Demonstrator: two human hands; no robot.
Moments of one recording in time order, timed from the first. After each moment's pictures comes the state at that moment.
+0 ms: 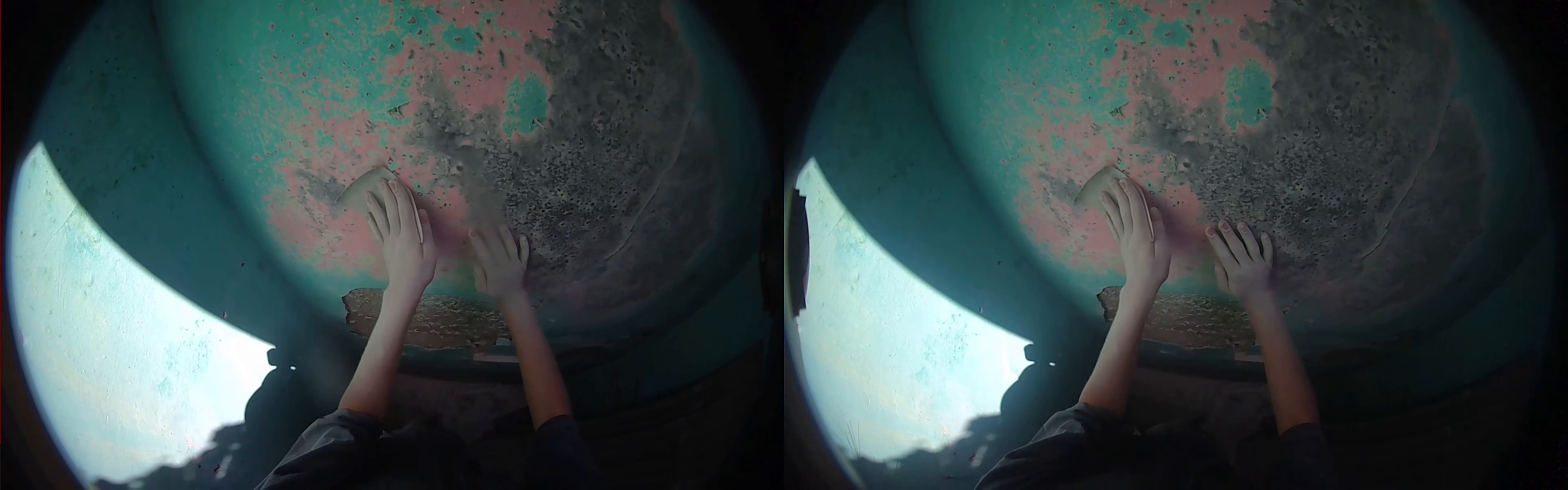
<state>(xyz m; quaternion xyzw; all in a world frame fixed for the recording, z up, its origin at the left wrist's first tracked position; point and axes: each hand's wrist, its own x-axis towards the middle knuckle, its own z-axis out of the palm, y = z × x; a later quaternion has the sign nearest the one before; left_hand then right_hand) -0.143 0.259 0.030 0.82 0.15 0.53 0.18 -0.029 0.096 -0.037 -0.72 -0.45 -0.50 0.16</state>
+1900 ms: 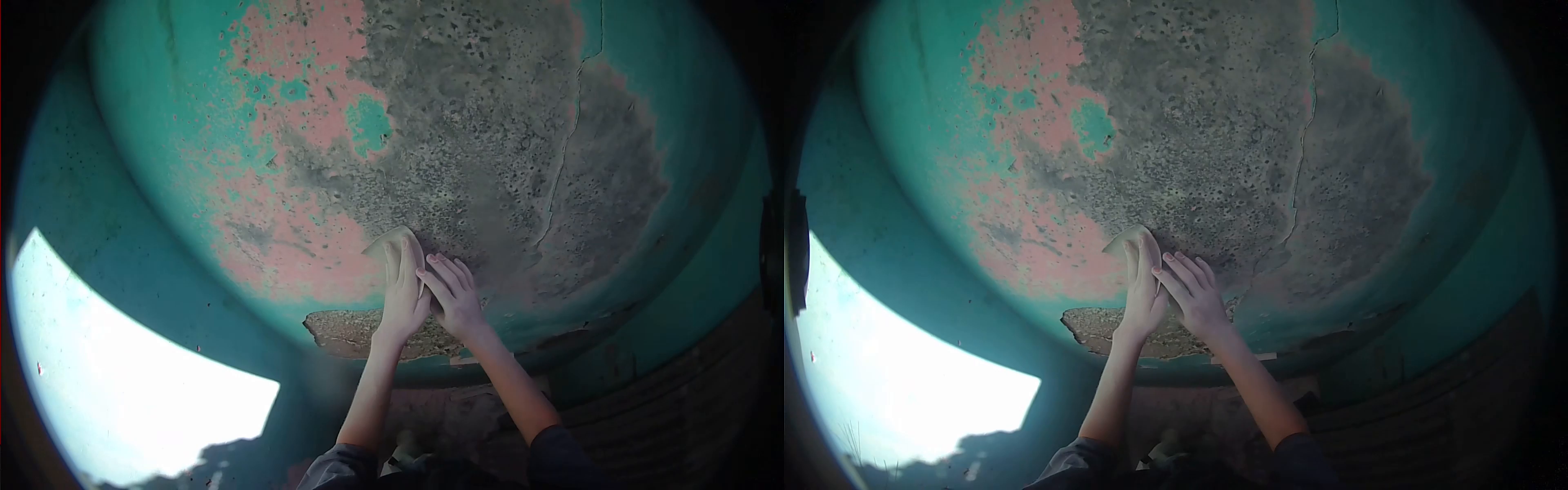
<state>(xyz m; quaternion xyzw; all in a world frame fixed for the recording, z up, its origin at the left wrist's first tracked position) -0.118 0.148 -0.008 0.88 -0.06 0.35 0.32 -0.061 0.009 -0.016 -0.71 -0.50 -0.35 0.35</state>
